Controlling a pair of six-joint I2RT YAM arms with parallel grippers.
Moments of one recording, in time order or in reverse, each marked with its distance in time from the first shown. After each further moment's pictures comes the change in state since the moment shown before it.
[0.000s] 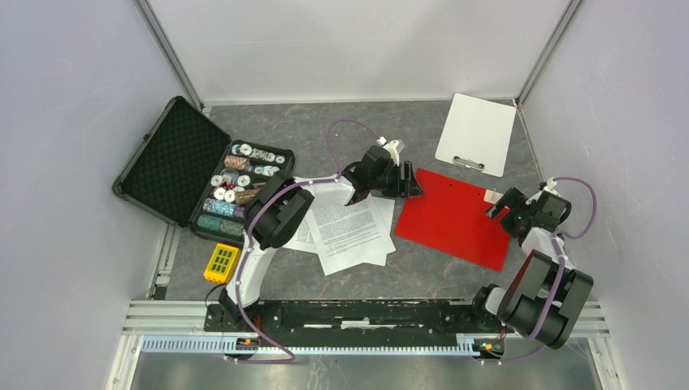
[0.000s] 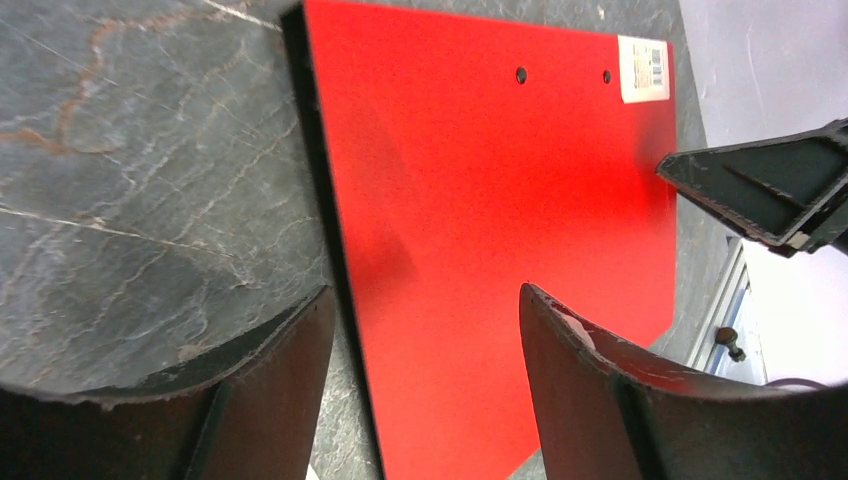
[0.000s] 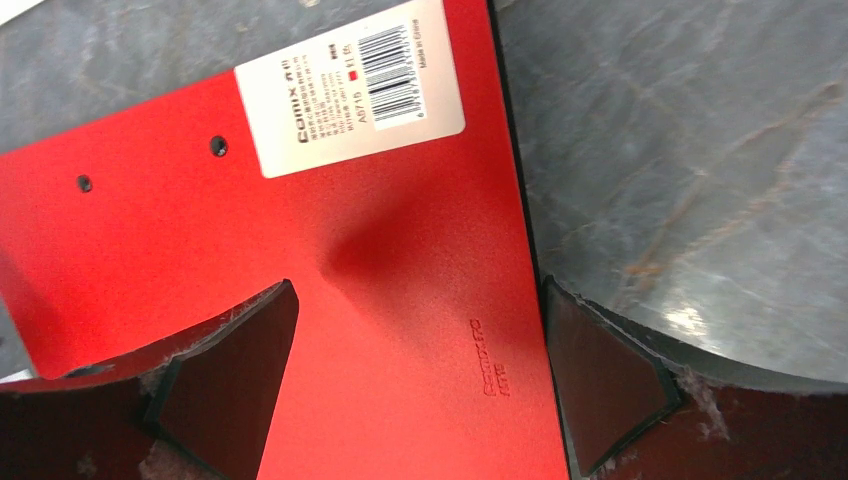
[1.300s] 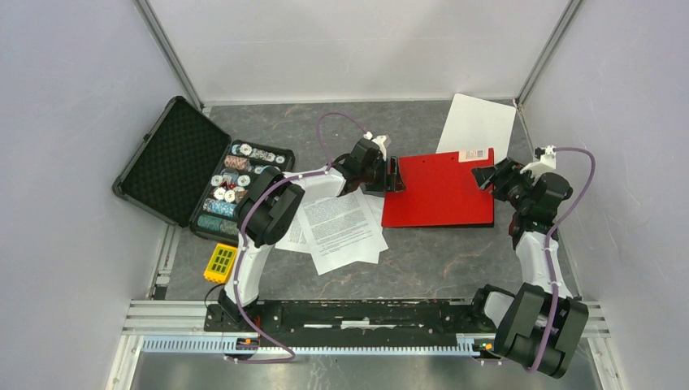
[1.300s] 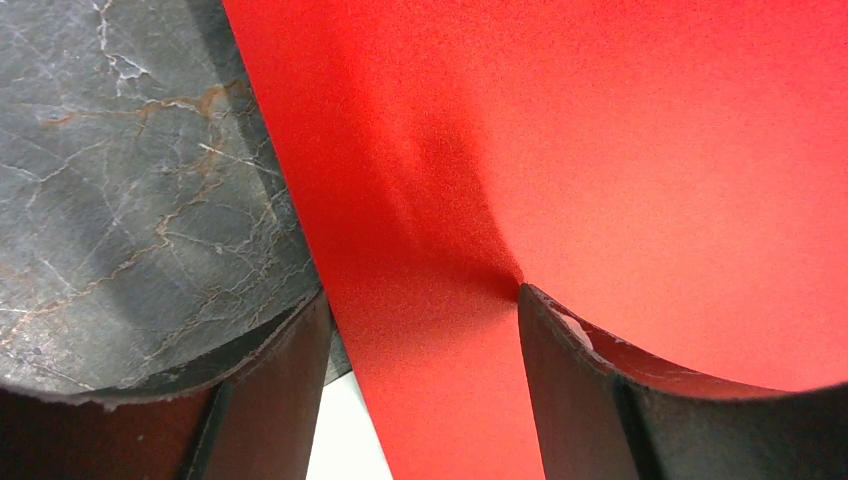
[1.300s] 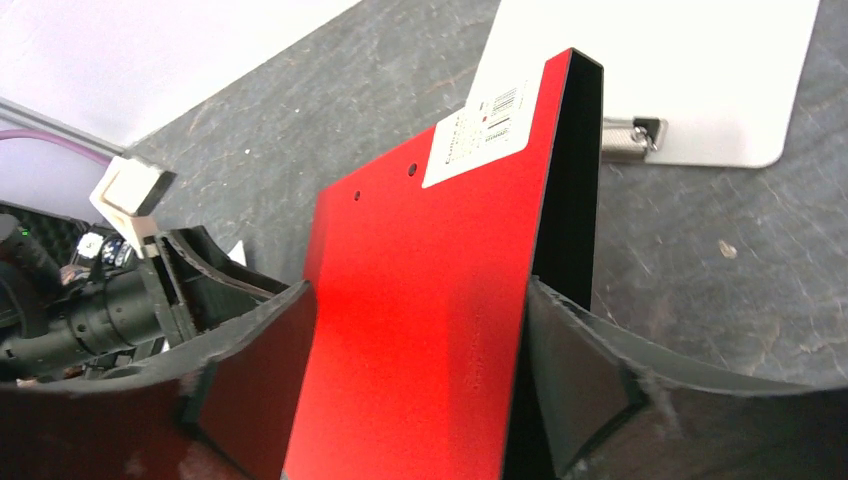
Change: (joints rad) left arm 0.065 -0.032 0.008 -0.170 -0.045 0.086; right arm 0.159 -0.171 0.044 0.328 -0.329 0.172
